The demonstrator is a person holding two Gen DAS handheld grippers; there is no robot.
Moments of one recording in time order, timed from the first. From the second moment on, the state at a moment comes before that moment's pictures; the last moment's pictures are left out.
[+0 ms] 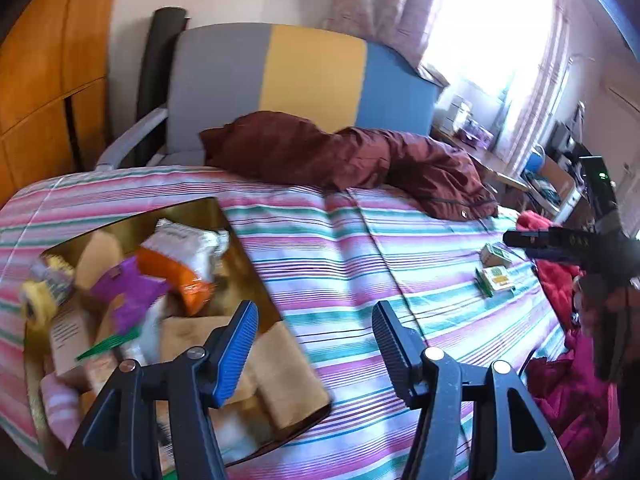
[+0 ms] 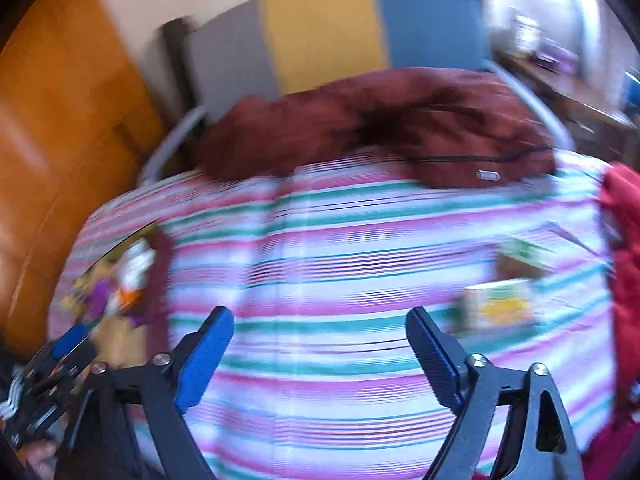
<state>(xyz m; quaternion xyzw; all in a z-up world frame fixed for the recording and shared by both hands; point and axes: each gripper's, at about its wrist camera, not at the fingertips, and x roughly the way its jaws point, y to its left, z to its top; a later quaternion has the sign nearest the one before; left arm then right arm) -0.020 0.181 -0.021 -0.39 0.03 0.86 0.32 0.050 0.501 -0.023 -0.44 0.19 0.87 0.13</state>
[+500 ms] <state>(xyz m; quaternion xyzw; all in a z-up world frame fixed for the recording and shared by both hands) -0.016 0.256 -0.041 -0.42 0.09 0.83 0.37 0.027 0.656 -0.105 -0.49 0.21 0.80 0.29</state>
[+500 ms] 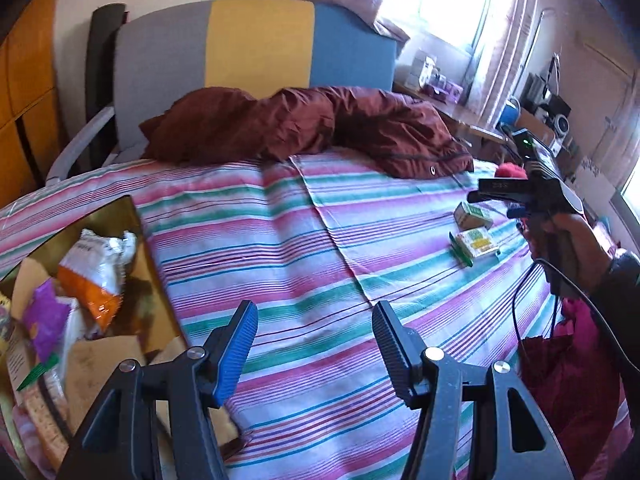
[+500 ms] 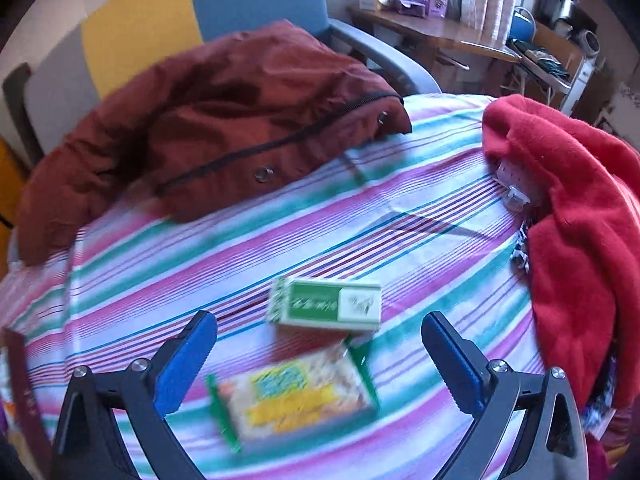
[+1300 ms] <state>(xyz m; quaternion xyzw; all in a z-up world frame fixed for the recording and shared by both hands) -0.017 0.436 -0.077 -0.42 0.21 0.73 0.50 0.040 0.675 -0.077 -0.46 0.19 0.82 0.30</state>
